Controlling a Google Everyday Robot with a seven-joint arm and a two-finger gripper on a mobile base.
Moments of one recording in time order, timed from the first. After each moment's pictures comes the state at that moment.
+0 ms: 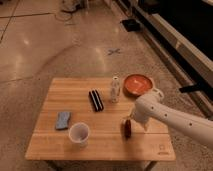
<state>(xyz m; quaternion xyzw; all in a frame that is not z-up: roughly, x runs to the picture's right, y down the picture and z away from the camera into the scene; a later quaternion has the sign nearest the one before) 0.162 0.193 0.829 -0.22 -0.17 -0.47 0.84</state>
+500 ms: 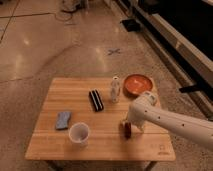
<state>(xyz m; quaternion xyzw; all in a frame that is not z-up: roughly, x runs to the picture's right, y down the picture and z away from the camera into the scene) 0.149 0.207 0.838 -0.23 -0.16 -0.48 0.83</state>
